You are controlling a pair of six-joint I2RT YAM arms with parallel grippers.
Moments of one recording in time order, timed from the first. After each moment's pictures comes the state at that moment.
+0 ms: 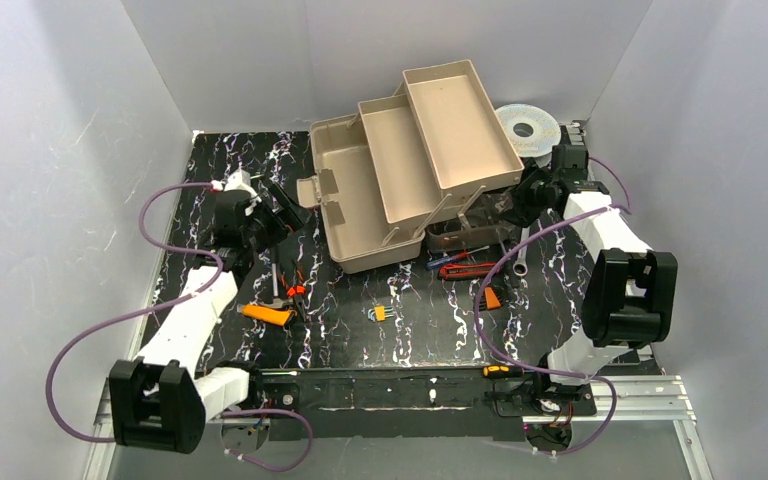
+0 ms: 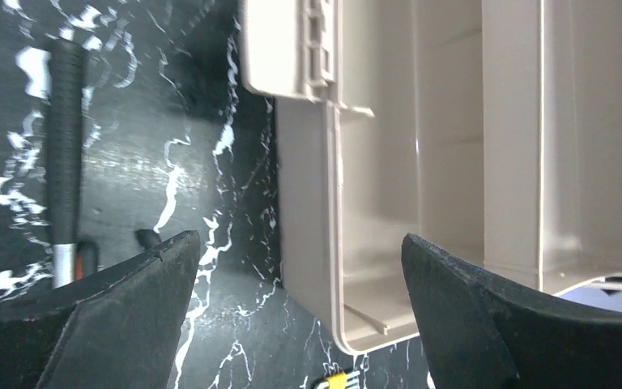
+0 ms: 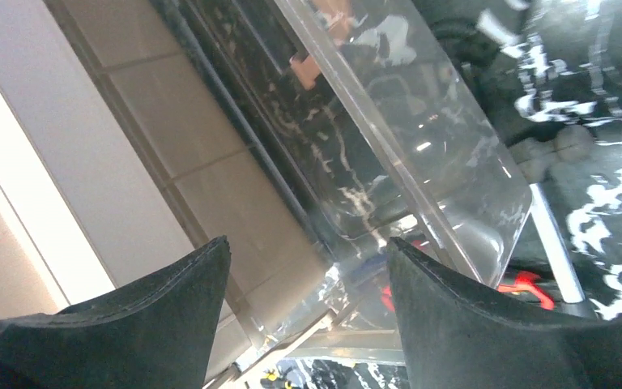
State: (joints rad) left arm -0.12 1.08 0.78 -0.24 0.09 -0.66; right arm -0.02 1.60 1.18 -0.45 -0.42 0.88
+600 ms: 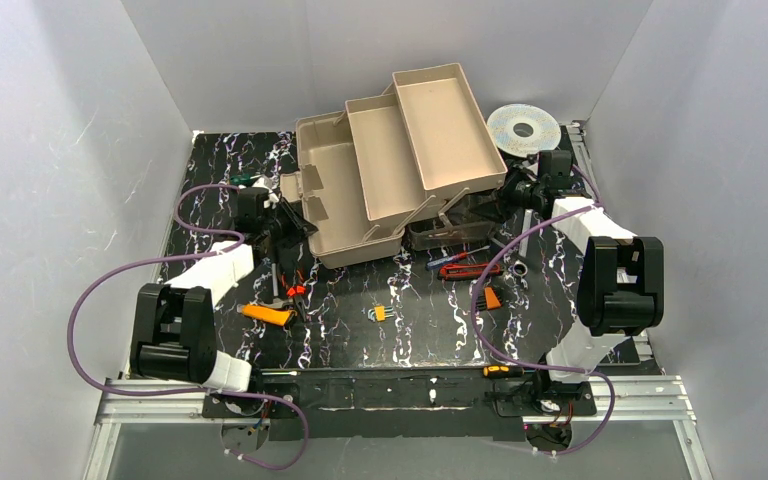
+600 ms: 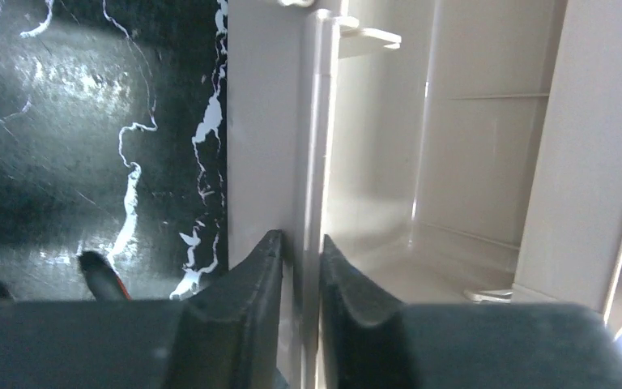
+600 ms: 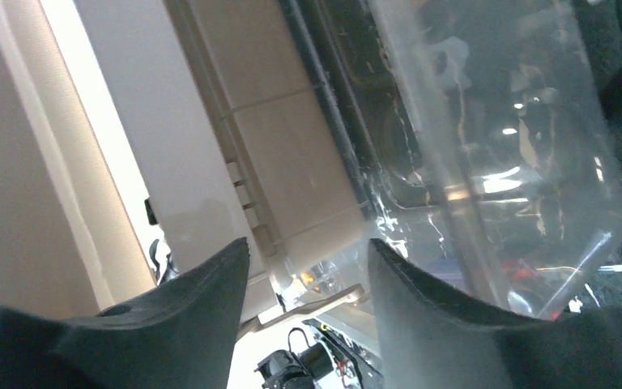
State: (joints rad) left arm -0.13 1.44 0.79 -0.05 0.29 -0.73; right arm 0.03 1.68 1.10 -0.16 -0.71 0.98
